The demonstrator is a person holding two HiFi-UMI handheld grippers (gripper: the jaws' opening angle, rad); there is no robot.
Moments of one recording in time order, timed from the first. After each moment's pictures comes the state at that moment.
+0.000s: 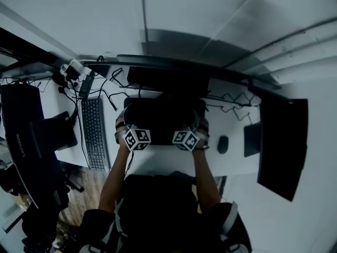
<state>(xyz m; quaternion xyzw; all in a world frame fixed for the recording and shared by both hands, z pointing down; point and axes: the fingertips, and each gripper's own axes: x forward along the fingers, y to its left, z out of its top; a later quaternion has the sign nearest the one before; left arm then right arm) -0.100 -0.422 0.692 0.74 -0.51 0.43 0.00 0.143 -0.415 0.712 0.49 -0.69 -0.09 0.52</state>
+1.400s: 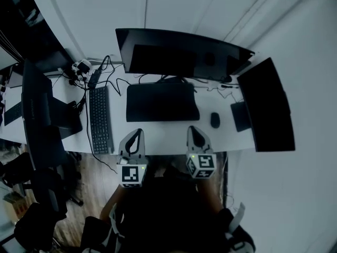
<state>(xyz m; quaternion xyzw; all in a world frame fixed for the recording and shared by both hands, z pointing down) -0.088 -0.147 0.423 0.84 -0.53 0.06 0.06 0.115 -0.147 0.466 0.61 -0.77 0.14 0.13</state>
